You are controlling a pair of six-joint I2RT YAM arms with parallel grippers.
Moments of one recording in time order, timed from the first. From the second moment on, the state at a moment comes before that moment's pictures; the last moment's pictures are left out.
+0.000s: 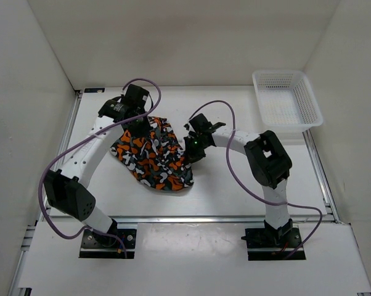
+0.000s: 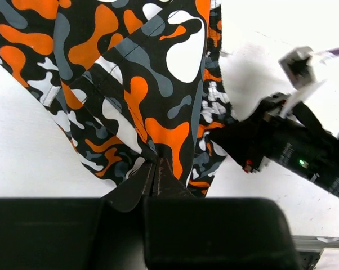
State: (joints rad) left arm -0.43 1.55 1.58 -1.05 -0.16 -0.69; right arm 0.66 2.07 1.43 -0.49 -0.42 0.42
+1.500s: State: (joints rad) left arm -0.20 1.83 2.19 -1.14 -0.18 -0.57; right arm 0.32 1.93 1.88 -0.63 -0.19 0.57
